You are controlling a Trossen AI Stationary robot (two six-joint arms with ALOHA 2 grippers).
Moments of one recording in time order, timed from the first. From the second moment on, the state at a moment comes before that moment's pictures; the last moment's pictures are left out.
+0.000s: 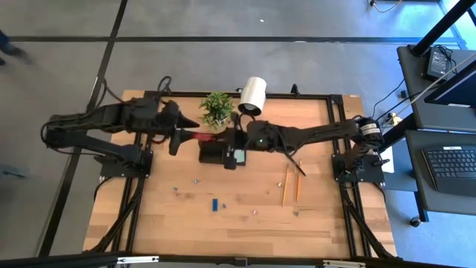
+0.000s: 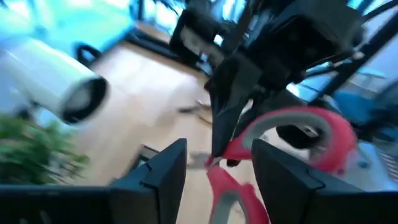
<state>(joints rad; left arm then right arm) 0.03 0.88 1.10 -0.60 -0.08 -0.36 0.03 1.79 1.43 0.19 0.18 -0.19</state>
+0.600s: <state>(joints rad) -0.01 0.78 0.91 -0.42 -0.25 -0.32 -0.12 1.90 1.23 0.65 0.08 0.00</state>
